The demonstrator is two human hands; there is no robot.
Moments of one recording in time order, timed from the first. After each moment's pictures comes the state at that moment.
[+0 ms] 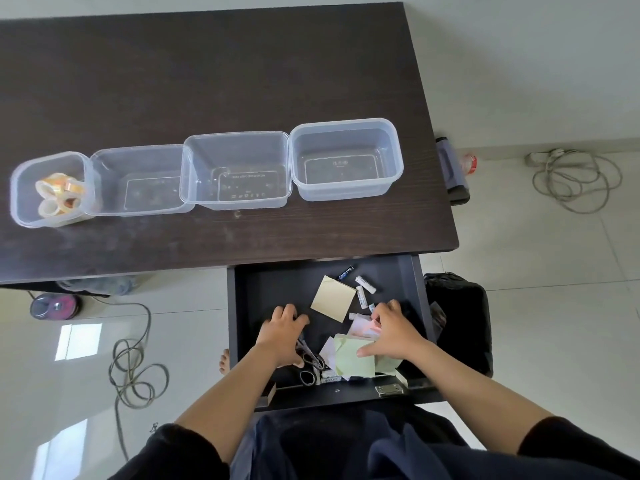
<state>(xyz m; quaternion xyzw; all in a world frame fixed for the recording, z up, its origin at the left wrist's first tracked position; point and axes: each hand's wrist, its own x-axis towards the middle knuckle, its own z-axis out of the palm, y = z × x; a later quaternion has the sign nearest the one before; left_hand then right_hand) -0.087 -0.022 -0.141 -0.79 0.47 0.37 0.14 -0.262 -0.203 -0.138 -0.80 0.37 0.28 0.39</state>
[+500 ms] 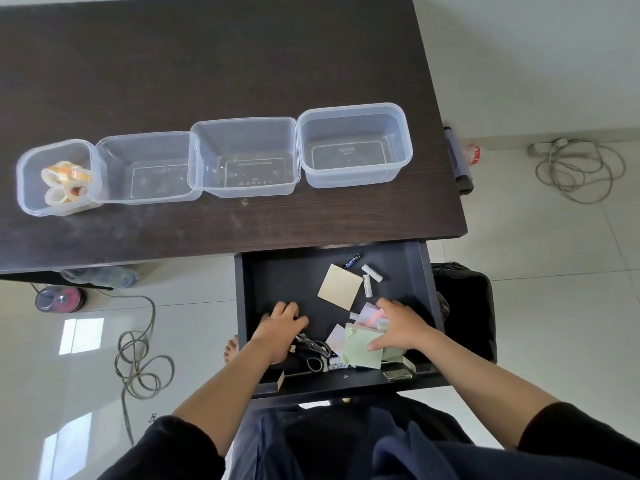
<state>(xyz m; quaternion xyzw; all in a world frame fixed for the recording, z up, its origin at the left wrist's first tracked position) -0.080 0.006 -0.141 -0.75 0.54 0.34 0.17 -0.264 -0.198 -0.136 -0.81 0.34 0.34 0.35</state>
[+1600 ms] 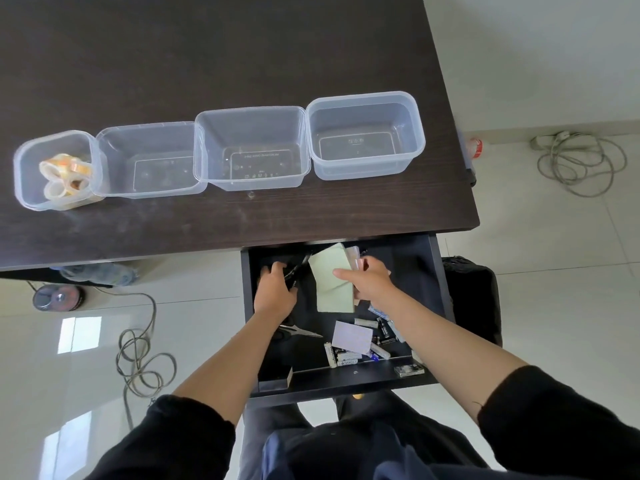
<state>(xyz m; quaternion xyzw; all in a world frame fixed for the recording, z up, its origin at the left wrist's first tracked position) -0.042 -0.026 -0.144 -0.91 0.20 0.32 -0.17 -0.165 -0.178 -0.130 -0.51 0.56 0.07 0.65</state>
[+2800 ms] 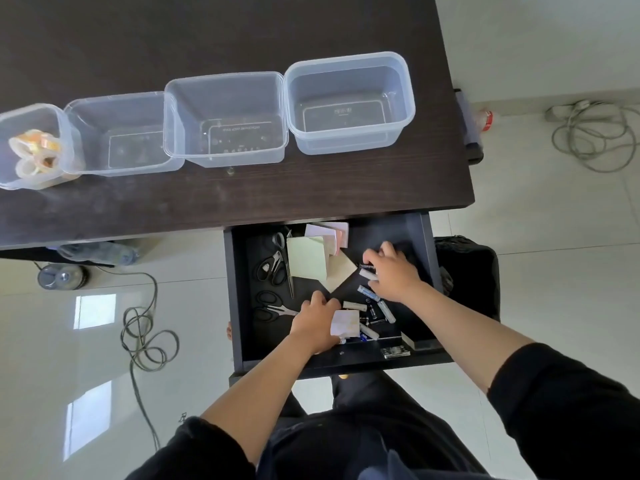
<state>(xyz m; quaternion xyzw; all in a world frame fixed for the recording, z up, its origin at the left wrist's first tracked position) -0.154 -0.030 -0.155 -0.79 0.40 0.46 0.04 -0.232 -0.215 -0.154 -0.89 0.30 0.25 0.24</state>
